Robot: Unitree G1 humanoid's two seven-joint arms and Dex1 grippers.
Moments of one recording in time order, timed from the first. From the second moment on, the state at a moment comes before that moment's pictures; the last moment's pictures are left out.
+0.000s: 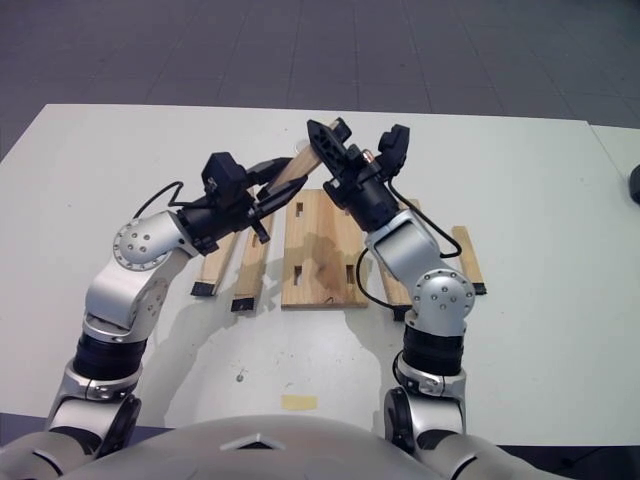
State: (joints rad) left arm -0.29 0.33 -0.19 -0.38 -0.26 0.33 -0.59; right arm -0.30 -0.01 -0.14 -0.32 1.36 0.70 -0.09
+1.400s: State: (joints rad) left arm -0.30 0.29 0.05 -0.32 -0.31 0.44 -0.30; right arm 0.06 -0.23 -0.14 -0.31 0.48 0.30 0.12
